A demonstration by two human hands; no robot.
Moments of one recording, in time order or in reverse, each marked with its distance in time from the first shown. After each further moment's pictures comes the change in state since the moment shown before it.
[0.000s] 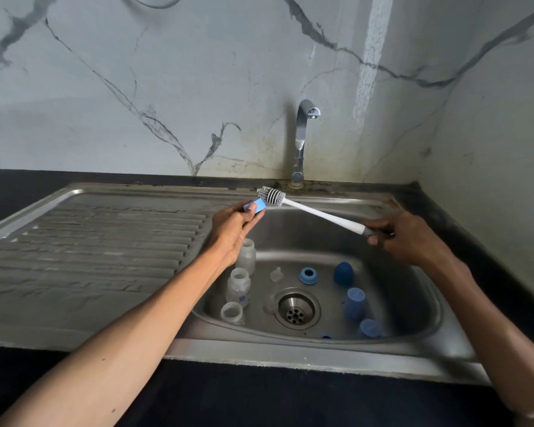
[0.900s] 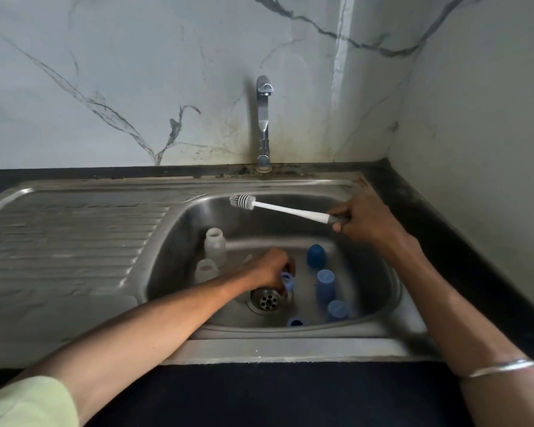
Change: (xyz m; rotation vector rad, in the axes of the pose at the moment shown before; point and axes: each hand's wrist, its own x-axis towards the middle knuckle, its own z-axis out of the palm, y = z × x) left_hand -0.019 -0.127 0.036 1.833 -0.852 0.050; right_hand 0.014 0.018 0.008 -0.026 -0.013 -0.006
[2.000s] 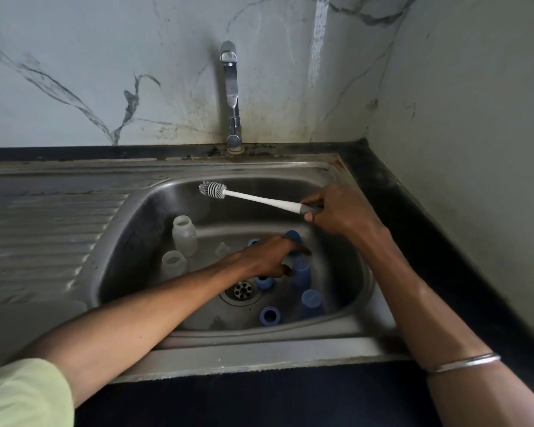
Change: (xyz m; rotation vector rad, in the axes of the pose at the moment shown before) left_hand 0.038 0.032 0.012 0.010 0.052 0.313; right_hand 0.013 0.004 0.001 -0.007 -0.084 0.050
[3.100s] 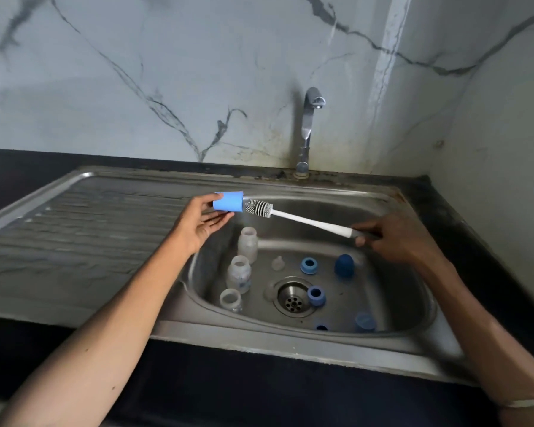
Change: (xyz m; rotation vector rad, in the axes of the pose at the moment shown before) left_hand -0.177 -0.087 -0.132 -1.726 1.013 -0.610; right_hand -0.018 -0.018 -0.001 -0.021 -0.057 -0.113
